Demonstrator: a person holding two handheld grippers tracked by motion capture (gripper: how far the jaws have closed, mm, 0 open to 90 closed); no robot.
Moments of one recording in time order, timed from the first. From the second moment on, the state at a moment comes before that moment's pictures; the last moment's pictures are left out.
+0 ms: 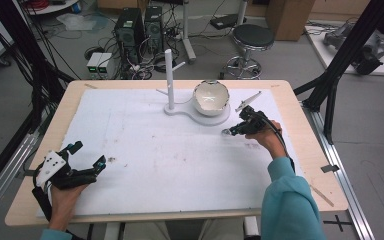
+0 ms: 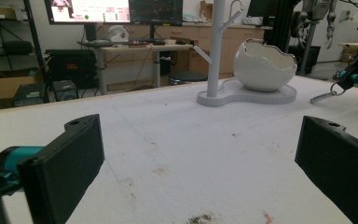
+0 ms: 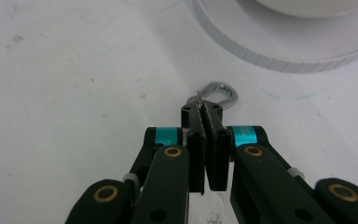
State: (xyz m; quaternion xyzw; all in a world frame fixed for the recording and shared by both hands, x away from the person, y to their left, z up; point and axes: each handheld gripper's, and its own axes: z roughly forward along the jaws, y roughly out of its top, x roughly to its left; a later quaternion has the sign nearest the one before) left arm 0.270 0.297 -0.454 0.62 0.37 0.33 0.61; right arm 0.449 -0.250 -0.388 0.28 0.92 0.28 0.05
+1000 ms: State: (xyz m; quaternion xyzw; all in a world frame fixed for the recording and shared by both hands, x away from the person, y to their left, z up) left arm 0.338 0.262 -0.339 0.74 0.23 0.17 0.60; right arm 0.414 -0.228 -0.321 0.12 0.82 0.55 0.00
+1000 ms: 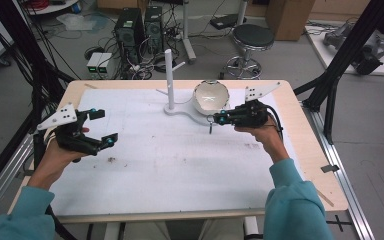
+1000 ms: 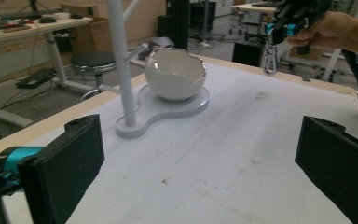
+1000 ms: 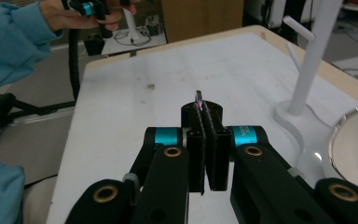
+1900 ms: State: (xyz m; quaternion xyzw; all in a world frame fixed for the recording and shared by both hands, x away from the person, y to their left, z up) left arm 0.370 0.172 -0.304 0.80 0.12 0.07 0.59; right arm 0.407 -0.165 -0.306 0.05 0.81 0.58 -0.04
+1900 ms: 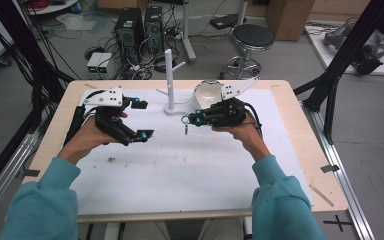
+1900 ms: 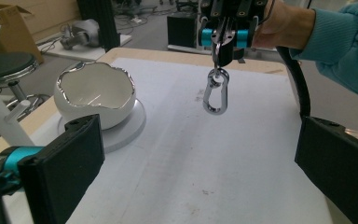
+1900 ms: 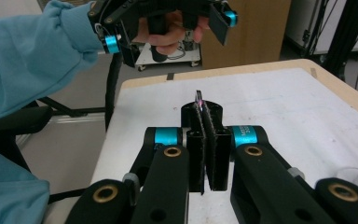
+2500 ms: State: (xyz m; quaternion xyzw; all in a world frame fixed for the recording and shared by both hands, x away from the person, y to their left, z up) left arm 0.375 0.134 -0.308 0.79 0.10 0.03 0.60; right arm 0.404 -0.151 -0.306 0.04 0.81 0.59 -0.05
